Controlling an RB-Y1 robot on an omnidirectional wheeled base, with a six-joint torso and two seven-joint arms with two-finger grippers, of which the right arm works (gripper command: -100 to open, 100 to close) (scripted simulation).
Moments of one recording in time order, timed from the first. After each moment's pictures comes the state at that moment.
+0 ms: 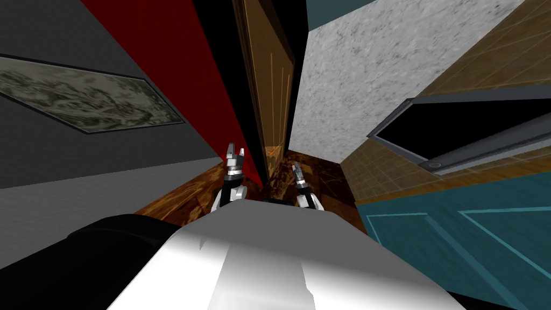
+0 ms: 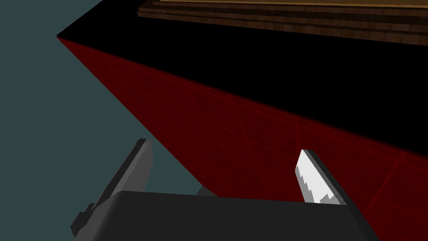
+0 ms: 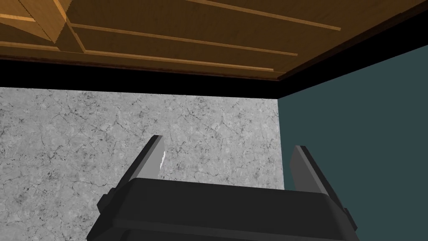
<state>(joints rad) 0.24 -0.12 0.27 -1.59 0.13 -0.61 -0.05</state>
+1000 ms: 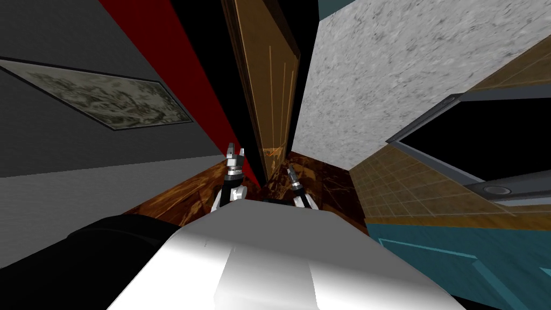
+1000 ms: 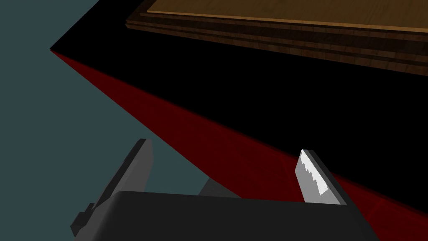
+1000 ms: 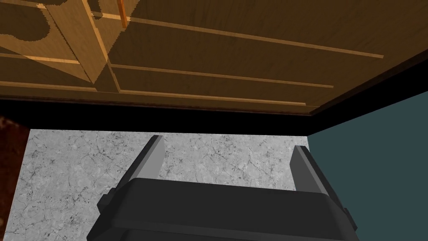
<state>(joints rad) 0.18 -0.11 0.34 -1.40 0.16 -0.64 -0.07</state>
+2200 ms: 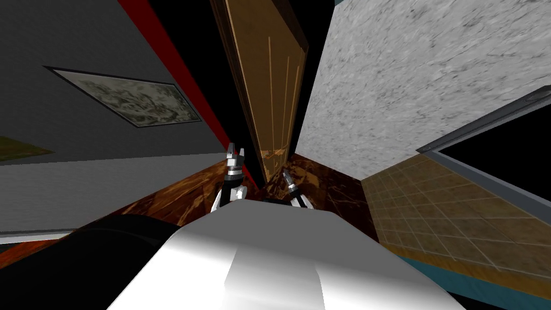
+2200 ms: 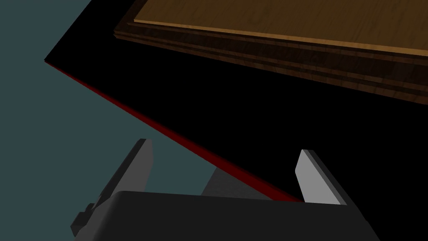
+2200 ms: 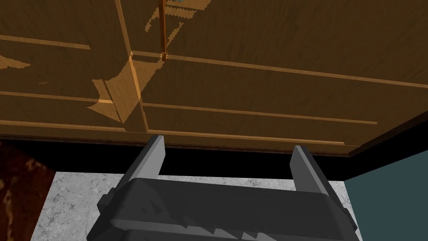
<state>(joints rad) 0.10 -0.09 0.40 -1.19 0.18 -0.69 -0.10</state>
